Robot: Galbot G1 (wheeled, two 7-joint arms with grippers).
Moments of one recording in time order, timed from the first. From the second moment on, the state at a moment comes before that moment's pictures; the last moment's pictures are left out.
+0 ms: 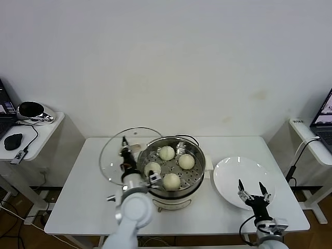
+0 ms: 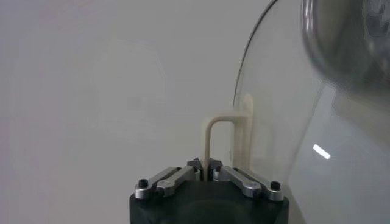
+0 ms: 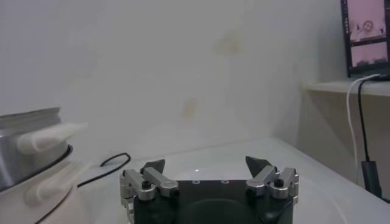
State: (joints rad) left arm 1.03 -1.50 -0.11 -1.91 1.60 0.74 0.31; right arm -1.44 1.36 0.70 1.72 0.42 0.11 -0.09
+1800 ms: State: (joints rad) left arm 0.94 -1.60 0.12 -1.73 1.68 0.74 0.40; right arm -1.42 1.38 0.70 1.66 0.39 0.13 -0.09
